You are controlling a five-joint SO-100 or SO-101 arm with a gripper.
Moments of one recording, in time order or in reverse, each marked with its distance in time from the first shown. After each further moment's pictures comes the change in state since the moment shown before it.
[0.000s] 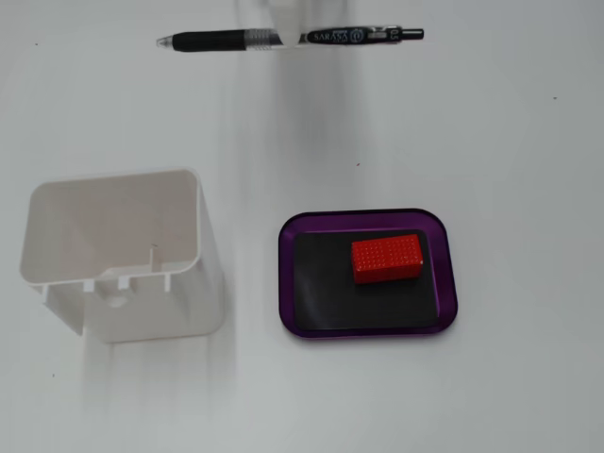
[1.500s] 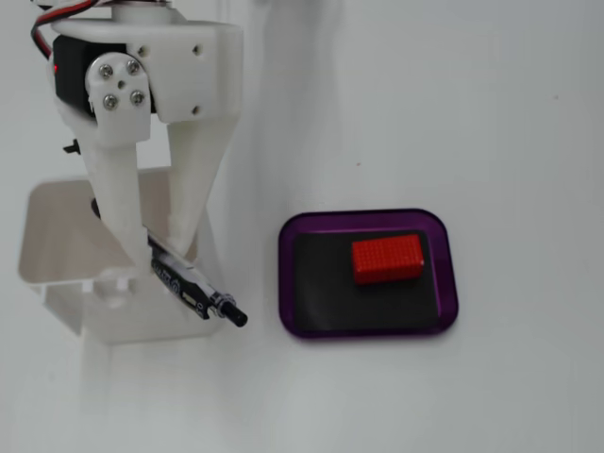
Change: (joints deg) arm 11.3 -63.2 -66.1 3.3 30.0
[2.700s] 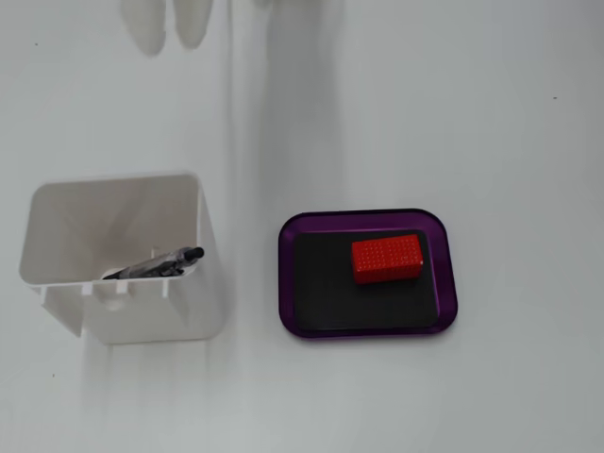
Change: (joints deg) arm -3.1 12.7 -20.1 31.1 -32.3
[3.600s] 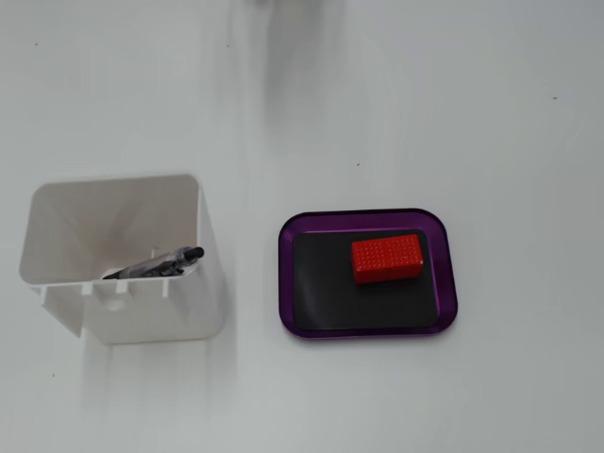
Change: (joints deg) arm 0.0 91.1 122.5 -22.2 -1.8
